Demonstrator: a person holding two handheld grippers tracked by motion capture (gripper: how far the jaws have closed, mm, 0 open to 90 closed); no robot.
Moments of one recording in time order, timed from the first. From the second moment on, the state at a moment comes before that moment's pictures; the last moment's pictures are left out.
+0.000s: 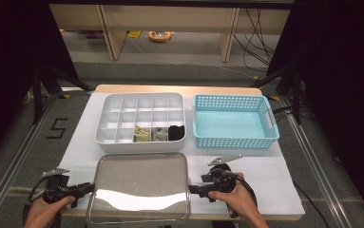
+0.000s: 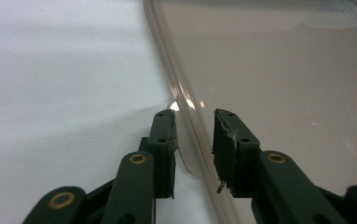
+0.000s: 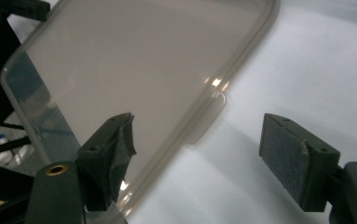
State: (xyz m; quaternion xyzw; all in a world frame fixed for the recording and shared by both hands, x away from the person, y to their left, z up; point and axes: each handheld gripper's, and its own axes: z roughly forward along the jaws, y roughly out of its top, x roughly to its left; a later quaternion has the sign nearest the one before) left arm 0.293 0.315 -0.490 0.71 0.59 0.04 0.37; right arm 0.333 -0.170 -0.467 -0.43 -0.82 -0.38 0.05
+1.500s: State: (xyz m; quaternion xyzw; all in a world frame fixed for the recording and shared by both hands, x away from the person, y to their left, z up) left arm 0.282 0.298 -0.492 0.73 0.57 0.03 0.39; right arm 0.333 -0.177 -0.496 -0.57 -0.68 -0.43 0.13
